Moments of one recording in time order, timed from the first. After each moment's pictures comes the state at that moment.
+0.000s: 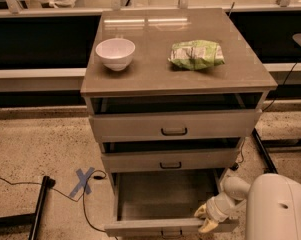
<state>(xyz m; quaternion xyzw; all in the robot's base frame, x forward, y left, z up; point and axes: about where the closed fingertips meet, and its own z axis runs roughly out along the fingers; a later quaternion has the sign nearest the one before) 0.451 -0.240 0.178 -0.72 0.64 0.25 0.15</state>
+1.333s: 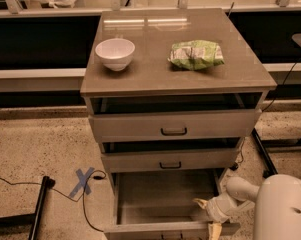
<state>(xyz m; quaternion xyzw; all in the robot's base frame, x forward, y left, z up) 0.438 -0.229 0.199 -0.72 0.63 0.26 0.16</state>
